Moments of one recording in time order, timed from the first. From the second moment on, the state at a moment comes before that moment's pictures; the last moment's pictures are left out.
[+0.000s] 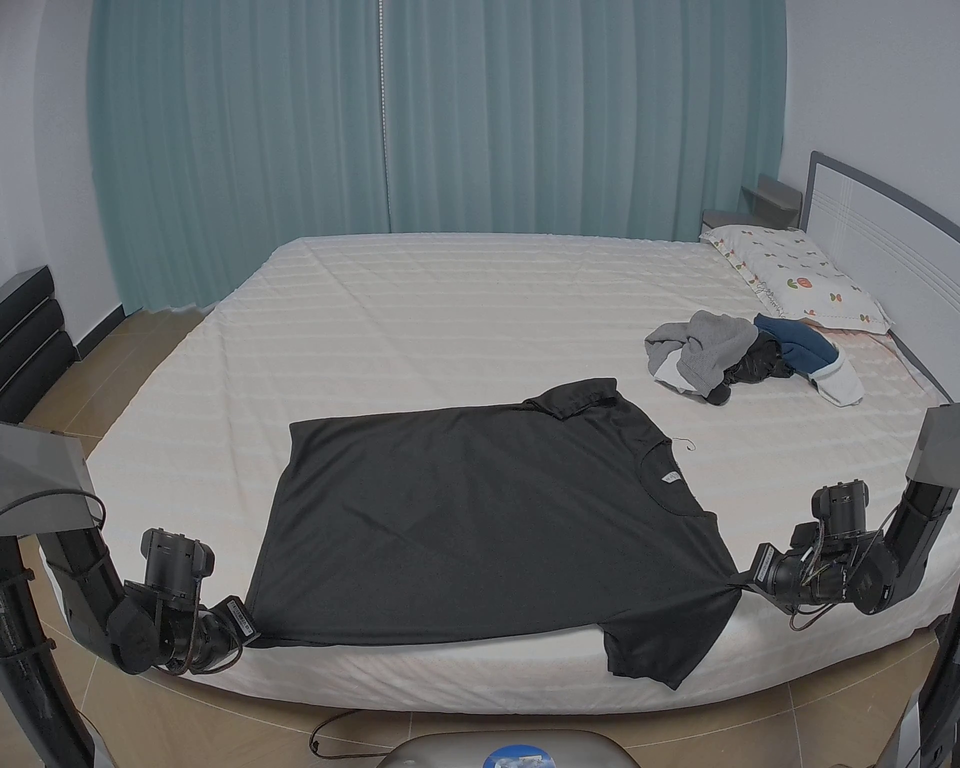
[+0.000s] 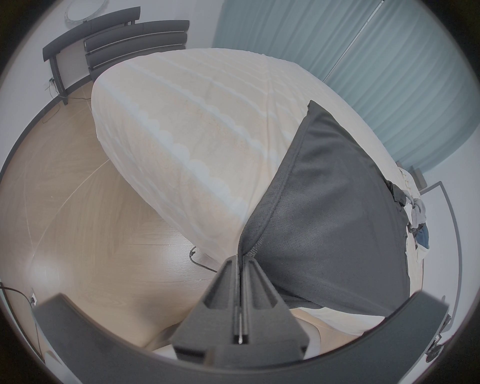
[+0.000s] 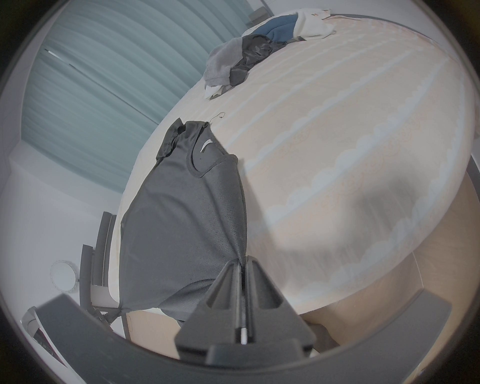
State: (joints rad) left arm -0.08 2.07 -0.27 -0.81 0.06 -0.75; right arm 0.01 2.14 -0.43 -0.90 0.27 0.60
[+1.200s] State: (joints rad) left arm -0.05 2.08 -0.34 -0.82 0.06 -0.82; right arm 0.04 2.31 -0.59 -1.11 0.27 0.63
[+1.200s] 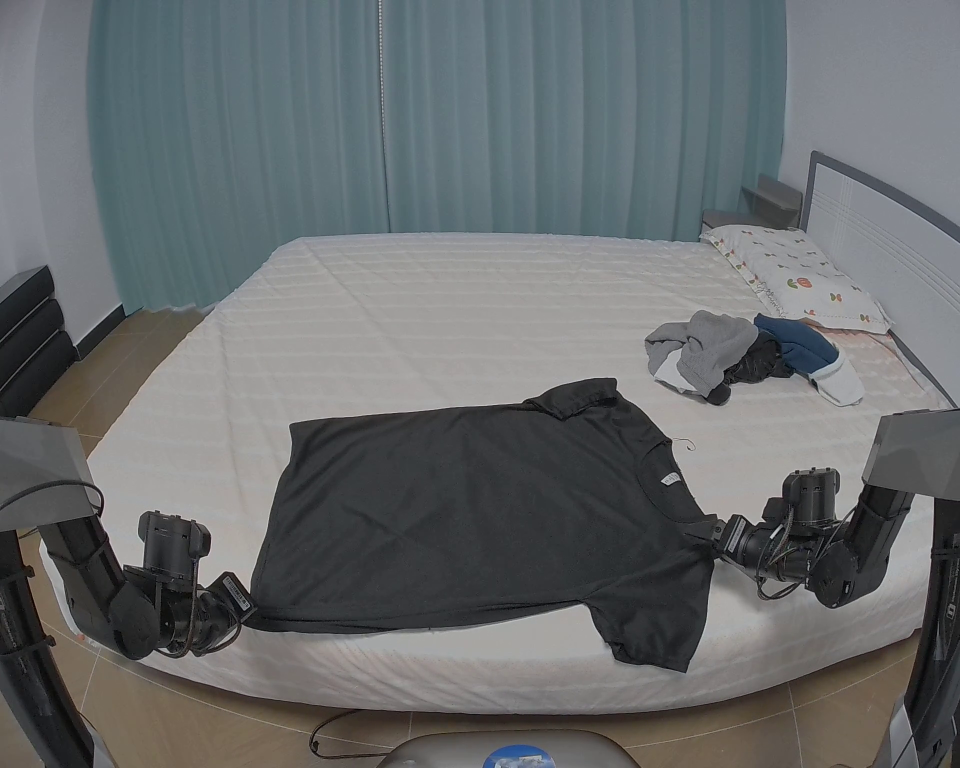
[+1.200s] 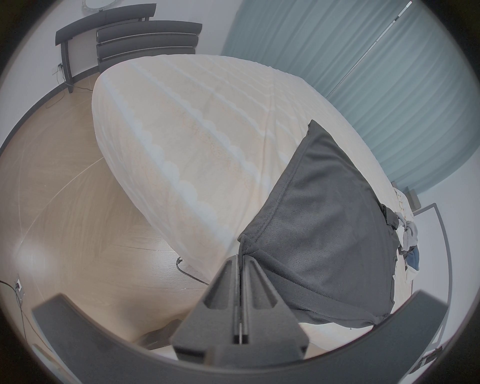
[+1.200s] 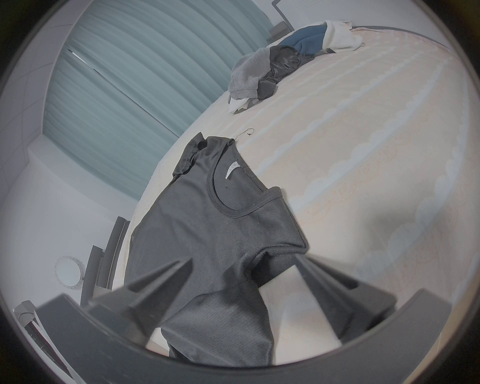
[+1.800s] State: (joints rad) left arm -0.05 2.08 -0.33 -0.83 0.06 -0.82; right arm 0.06 2.29 -0.30 -1.32 0.41 0.46
